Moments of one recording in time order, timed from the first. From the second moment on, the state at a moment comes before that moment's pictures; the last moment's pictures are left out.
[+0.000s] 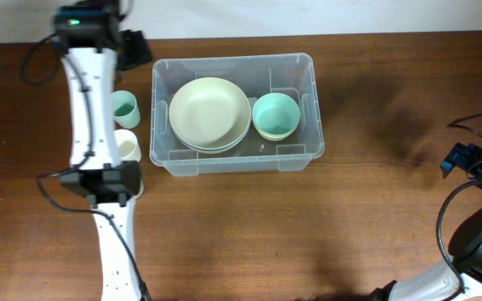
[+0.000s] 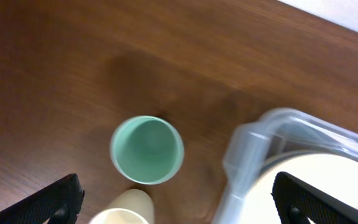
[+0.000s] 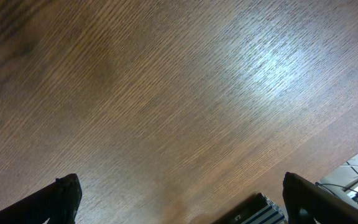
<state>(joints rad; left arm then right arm) 0.02 2.58 3.11 -1.68 -0.13 -0.35 -0.62 1.88 1.58 -1.34 0.16 0.17</state>
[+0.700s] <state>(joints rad) 0.15 2.58 2.75 -1.63 -0.03 -0.33 -0.62 1.88 1.58 -1.34 0.16 0.17</state>
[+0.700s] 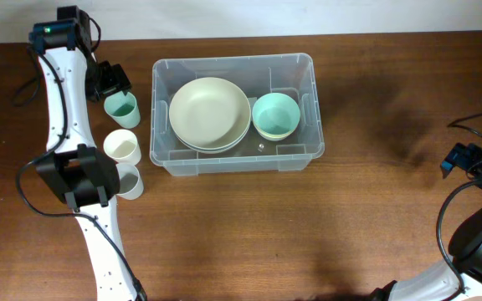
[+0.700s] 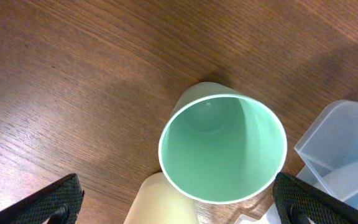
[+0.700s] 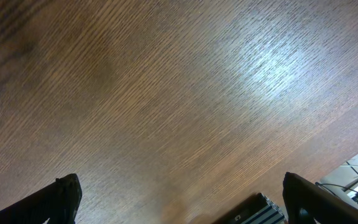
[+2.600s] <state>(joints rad) 0.20 2.60 2.64 -1.56 0.00 -0.29 -0.62 1.88 1.58 -1.34 0.16 0.17</state>
